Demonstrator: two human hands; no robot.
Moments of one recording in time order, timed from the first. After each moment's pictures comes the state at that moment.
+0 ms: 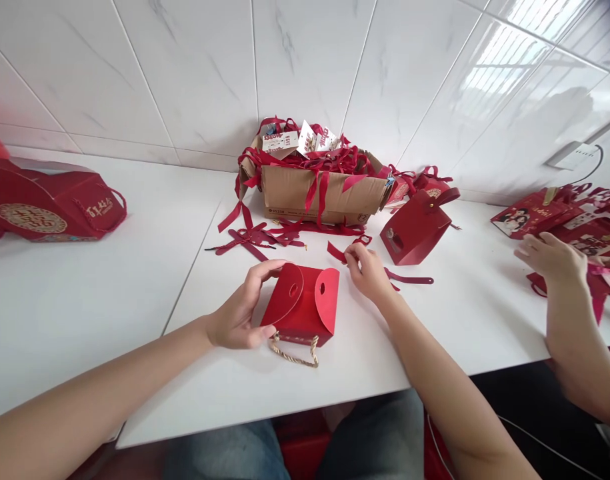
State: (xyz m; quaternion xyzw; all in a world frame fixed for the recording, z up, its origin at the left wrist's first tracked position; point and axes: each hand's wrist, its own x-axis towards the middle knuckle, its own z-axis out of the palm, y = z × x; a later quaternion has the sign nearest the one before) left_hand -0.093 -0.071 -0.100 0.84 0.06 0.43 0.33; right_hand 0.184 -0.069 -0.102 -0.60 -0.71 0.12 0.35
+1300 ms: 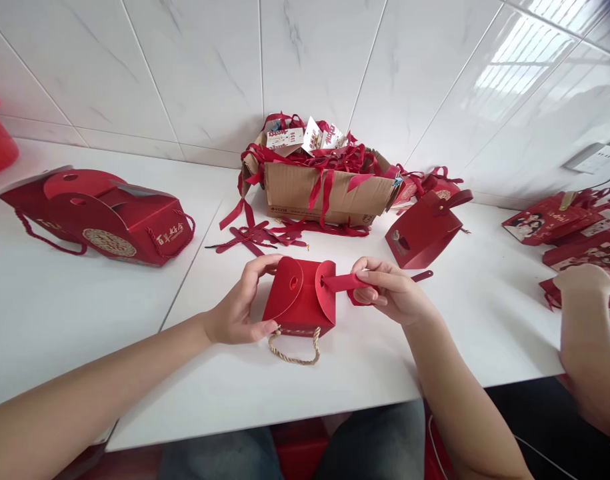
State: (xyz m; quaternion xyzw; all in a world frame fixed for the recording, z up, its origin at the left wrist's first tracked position) left_hand -0.093 -0.063 -0.106 0.83 0.08 0.46 0.30; right_hand 0.184 -0.107 -0.051 -0.37 -0.44 0.71 0.41
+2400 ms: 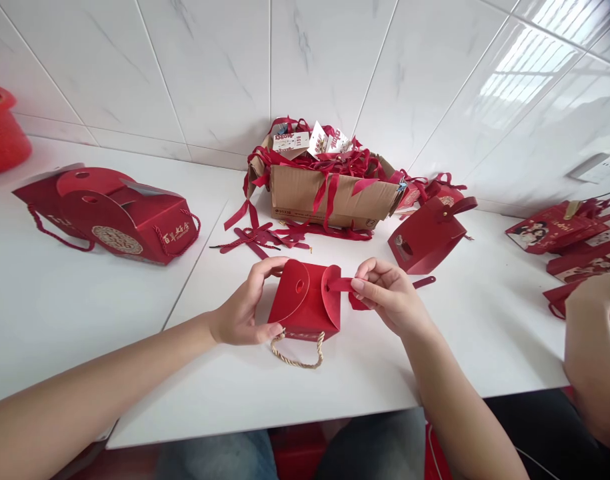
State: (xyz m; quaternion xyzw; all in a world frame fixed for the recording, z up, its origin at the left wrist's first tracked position) left_hand -0.089 -0.065 -0.105 0.83 0.07 0.46 0.32; right_hand 0.166 -0.119 -0.047 -0.44 -0.49 0.58 0.48
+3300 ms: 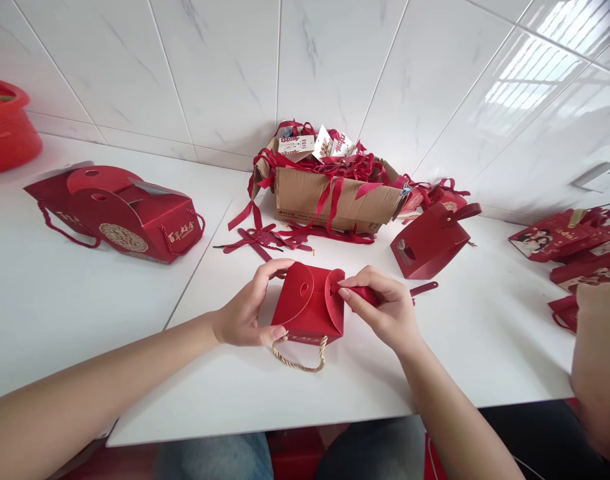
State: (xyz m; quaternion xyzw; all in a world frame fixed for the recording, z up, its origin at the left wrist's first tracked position) left_hand -0.089 -0.065 -0.108 0.82 0.07 0.45 0.33; right_hand 0.149 -0.128 -0.052 -0.45 -0.69 0.27 0.49
